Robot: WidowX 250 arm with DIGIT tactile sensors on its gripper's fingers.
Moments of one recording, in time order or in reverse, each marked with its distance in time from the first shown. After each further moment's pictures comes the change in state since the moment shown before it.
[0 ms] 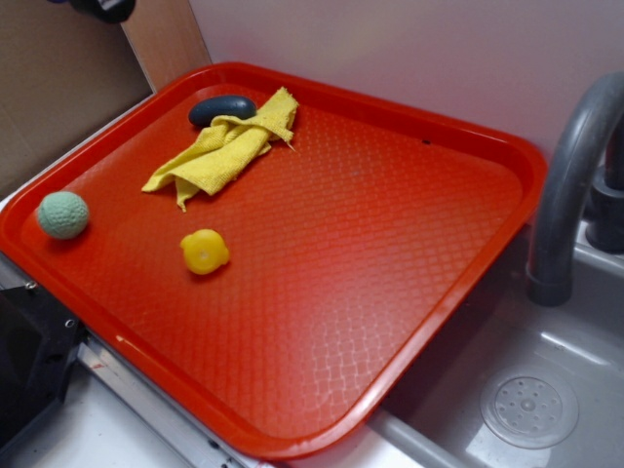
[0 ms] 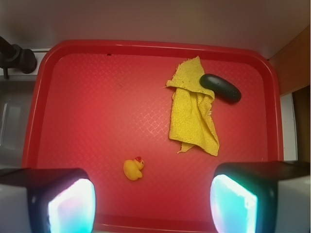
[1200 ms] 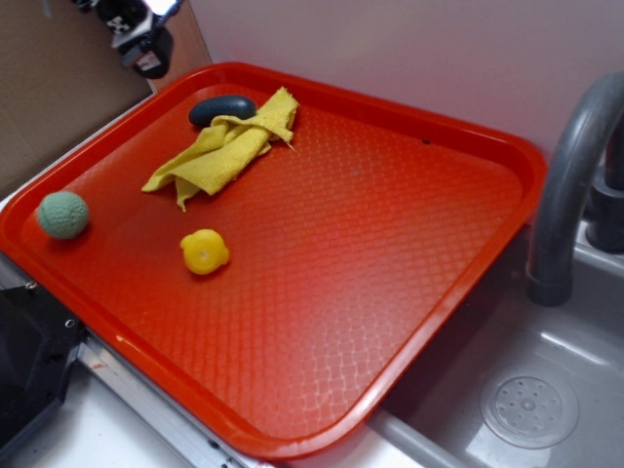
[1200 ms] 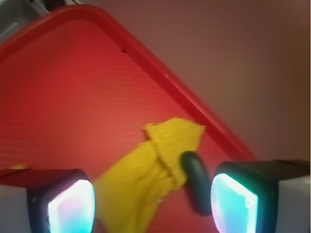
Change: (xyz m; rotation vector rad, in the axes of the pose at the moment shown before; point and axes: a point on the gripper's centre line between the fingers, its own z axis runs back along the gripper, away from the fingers) arm 0.059 0.070 -0.087 0.004 -0.154 -0.763
